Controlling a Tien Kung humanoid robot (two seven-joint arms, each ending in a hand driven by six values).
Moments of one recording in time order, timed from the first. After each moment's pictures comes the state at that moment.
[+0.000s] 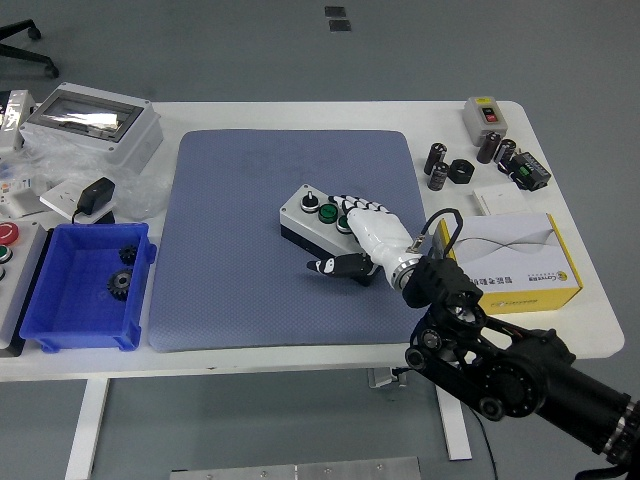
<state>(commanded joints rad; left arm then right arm) -0.09 0.09 -1.88 -0.20 1.97 -0.11 0.22 0.52 -0.12 0.63 1.17 -1.95 -0.24 -0.40</state>
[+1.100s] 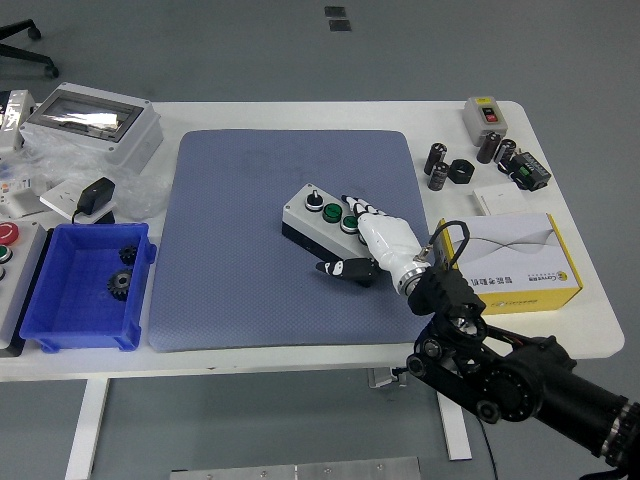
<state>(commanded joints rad) -0.09 0.08 -1.91 -0.20 1.98 -0.16 0.17 0.53 -0.12 0.58 1.11 -1.93 -0.36 -0.37</state>
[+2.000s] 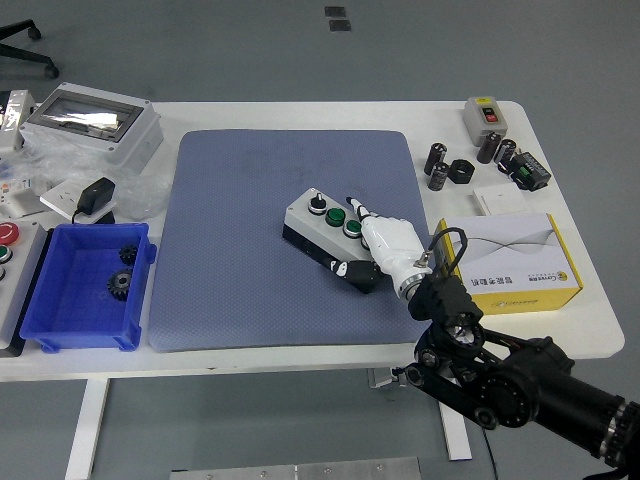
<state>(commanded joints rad) -0.09 0.09 -1.91 -0.20 1.97 -0.18 0.14 0.53 -0.12 0.51 1.07 -2.00 -0.41 -0.43</state>
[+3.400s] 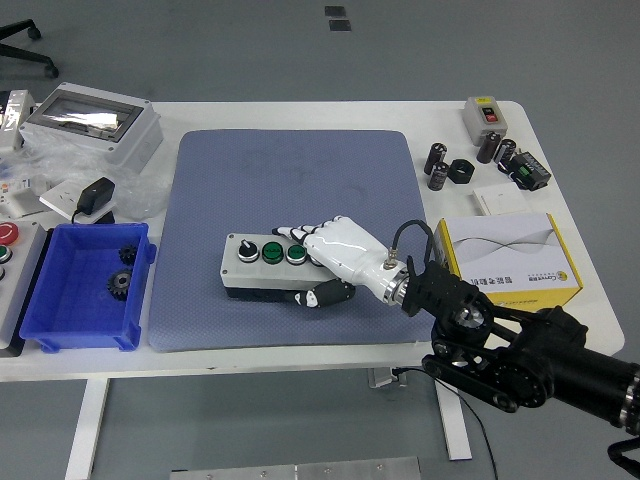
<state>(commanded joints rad) -0.09 0.08 -1.88 -0.20 1.96 -0.14 0.17 0.66 -0.20 0.35 1.08 -2.03 -0.38 0.02</state>
